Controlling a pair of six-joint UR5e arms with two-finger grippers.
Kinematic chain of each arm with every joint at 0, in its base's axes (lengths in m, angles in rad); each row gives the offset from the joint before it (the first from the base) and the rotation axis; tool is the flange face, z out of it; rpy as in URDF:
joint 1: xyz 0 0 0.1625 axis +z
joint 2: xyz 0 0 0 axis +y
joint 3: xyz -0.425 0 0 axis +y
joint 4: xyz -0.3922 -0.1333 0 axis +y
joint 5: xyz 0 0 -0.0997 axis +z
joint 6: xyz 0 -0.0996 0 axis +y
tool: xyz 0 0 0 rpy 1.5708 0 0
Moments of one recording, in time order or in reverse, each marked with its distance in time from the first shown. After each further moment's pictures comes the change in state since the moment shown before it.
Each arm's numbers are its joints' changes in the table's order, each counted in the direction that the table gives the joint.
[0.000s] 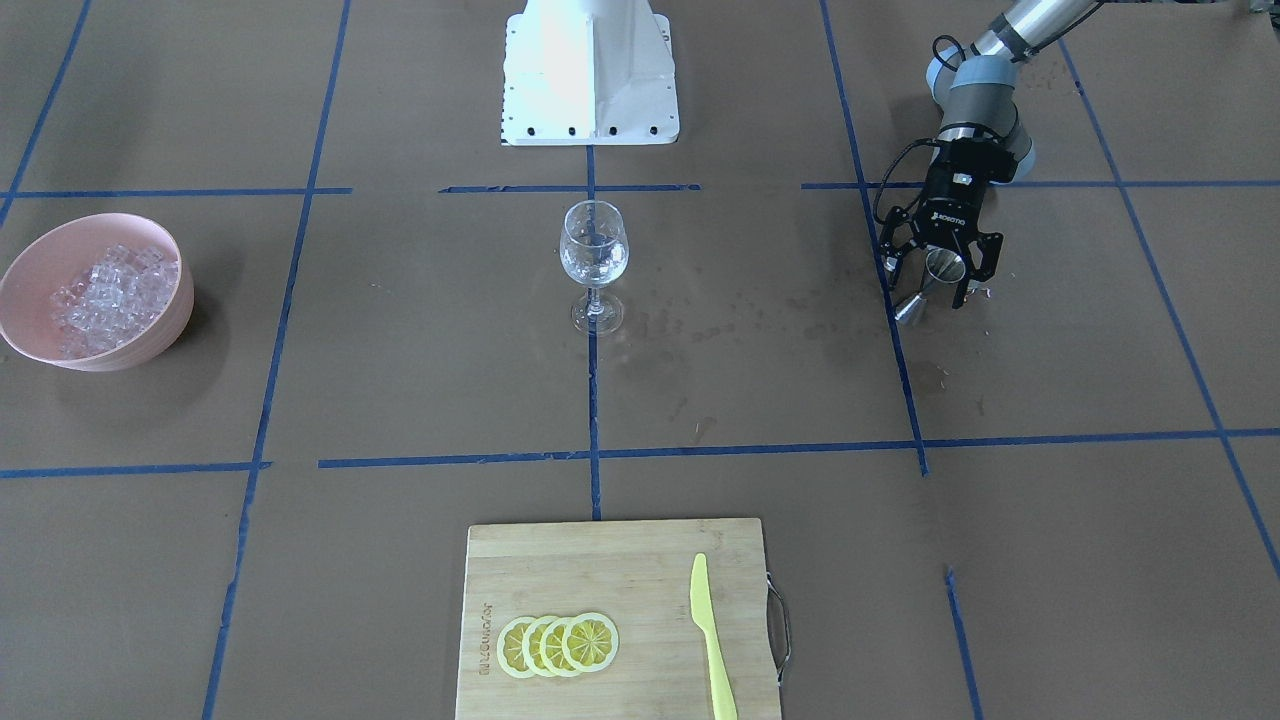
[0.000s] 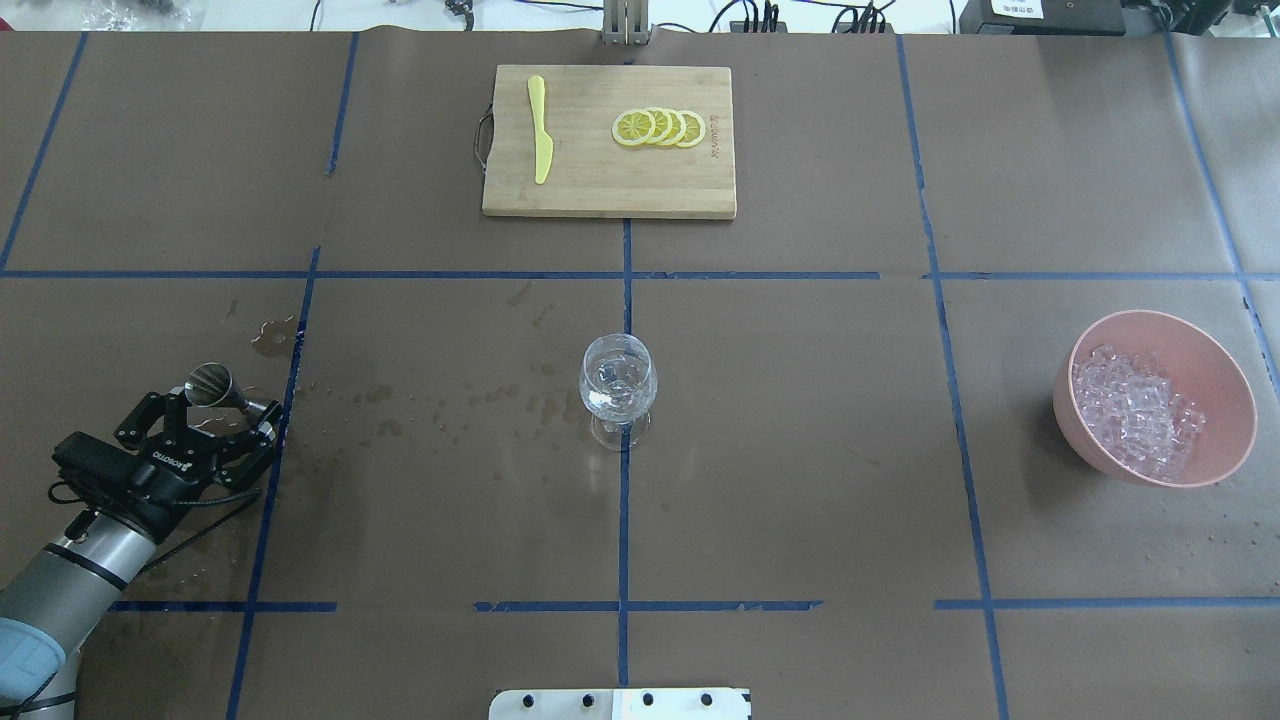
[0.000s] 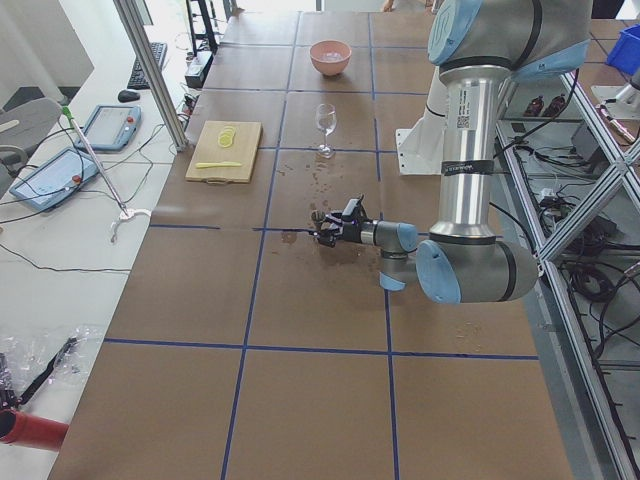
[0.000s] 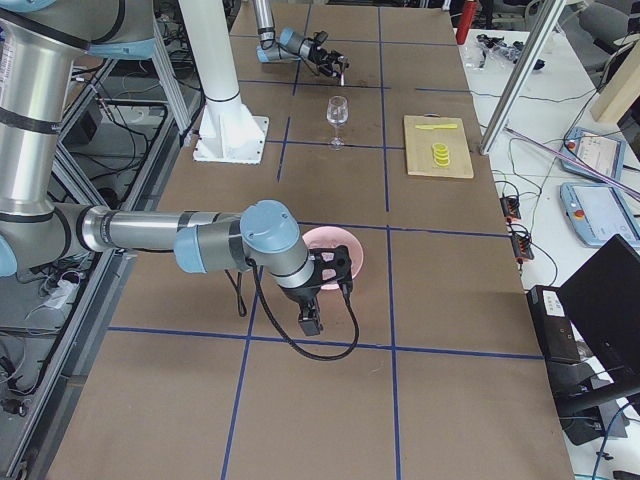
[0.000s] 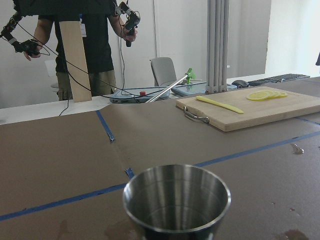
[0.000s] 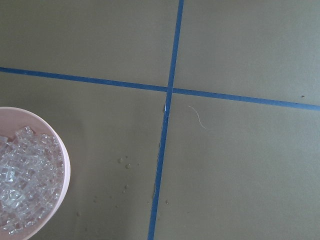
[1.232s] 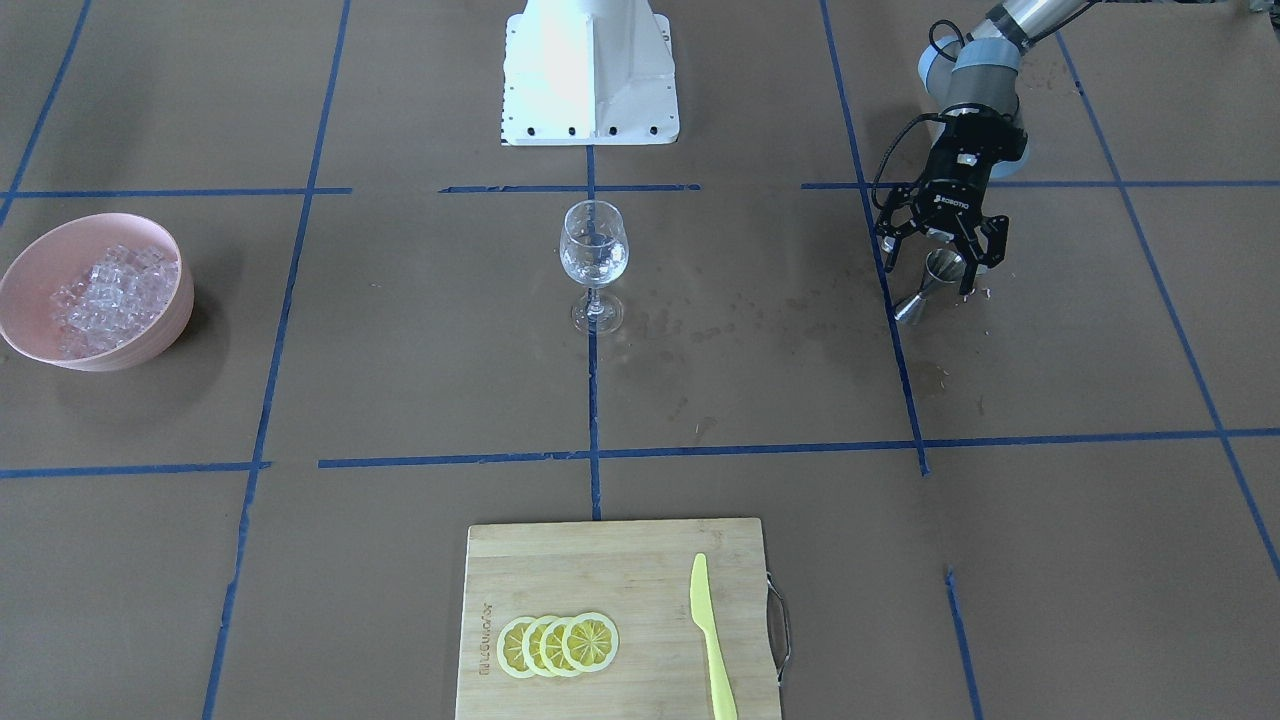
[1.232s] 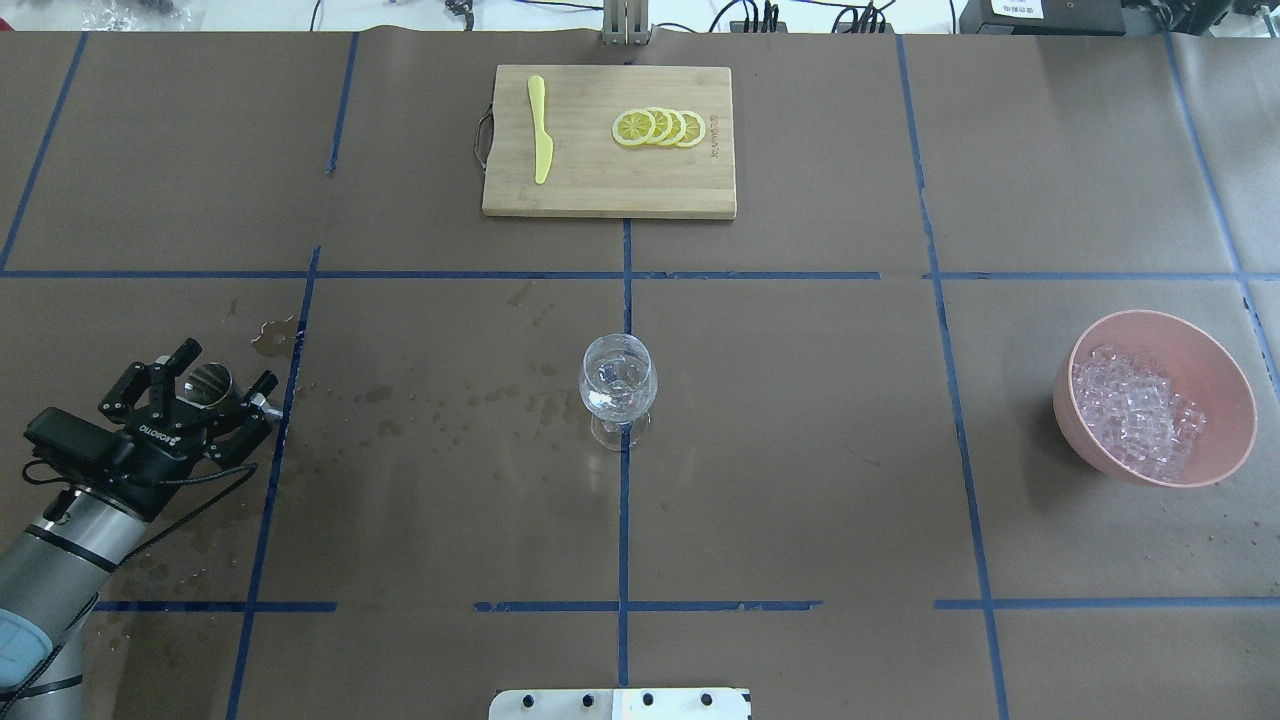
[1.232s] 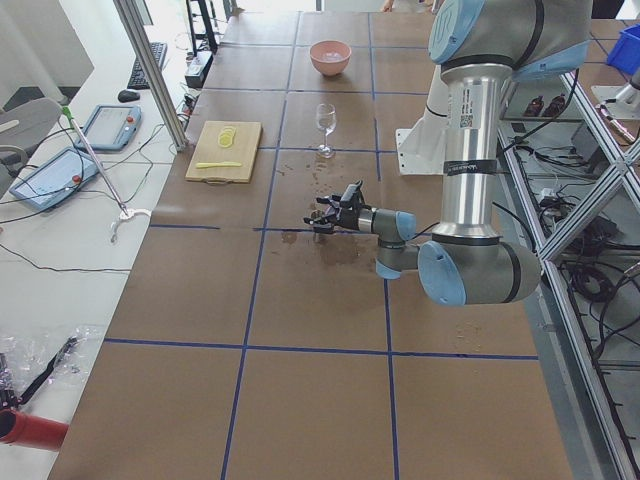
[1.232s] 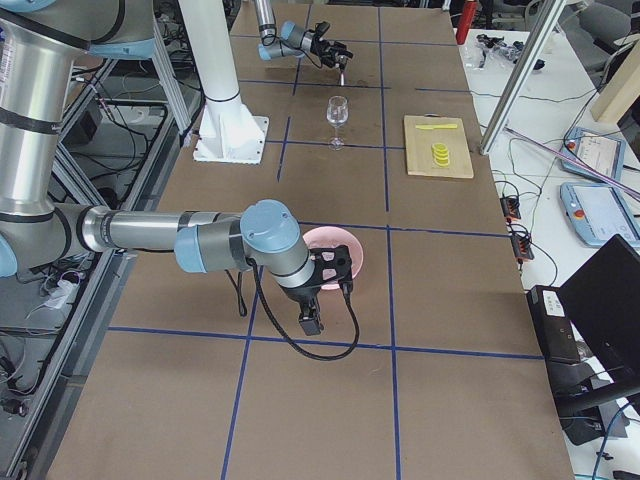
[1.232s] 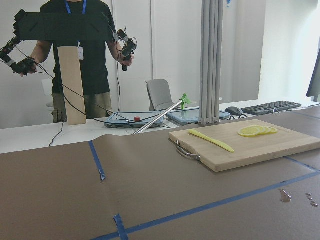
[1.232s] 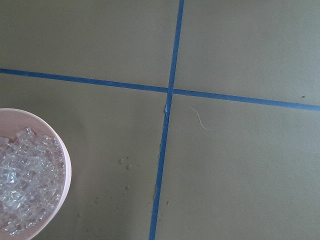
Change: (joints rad) left arm -0.049 -0.011 0.104 0.013 0.001 -0.071; right arm -0.001 -0.002 0.000 0.000 -0.003 -0.005
